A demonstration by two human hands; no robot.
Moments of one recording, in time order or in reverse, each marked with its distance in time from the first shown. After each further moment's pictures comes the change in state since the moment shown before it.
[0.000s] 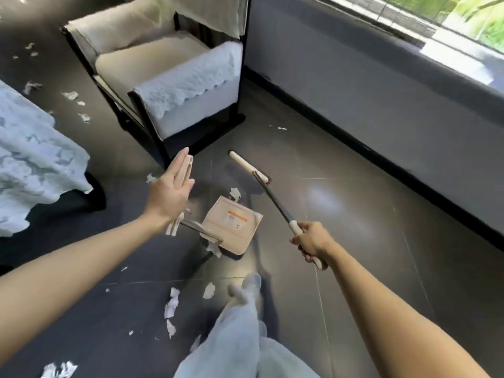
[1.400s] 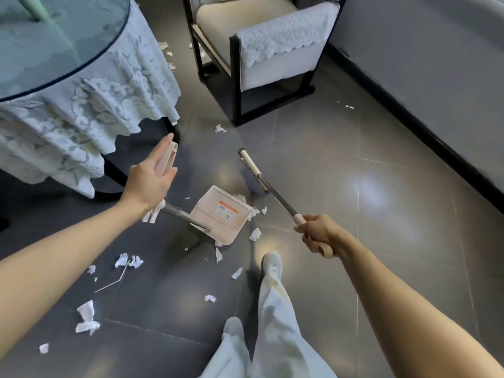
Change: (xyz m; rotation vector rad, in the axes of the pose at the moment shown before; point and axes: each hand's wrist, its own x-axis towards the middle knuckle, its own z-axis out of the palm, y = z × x) left_hand -0.232 -0.162 -0.195 0.177 0.197 -0.134; right_hand -0.153 0.042 0.194 0.085 -0.334 0.087
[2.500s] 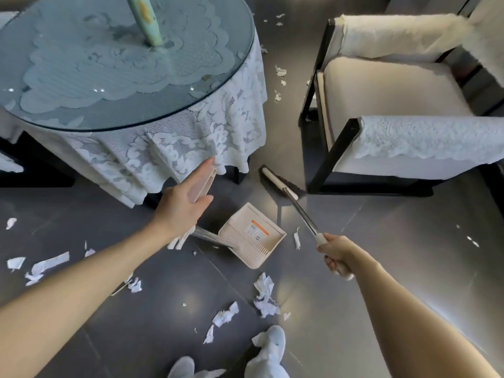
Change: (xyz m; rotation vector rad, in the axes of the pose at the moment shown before) left_hand 0.278 -0.049 0.016 -0.211 0.206 -0.245; right_hand 0.349 -0.352 0.035 -0.614 -0.123 -0.046
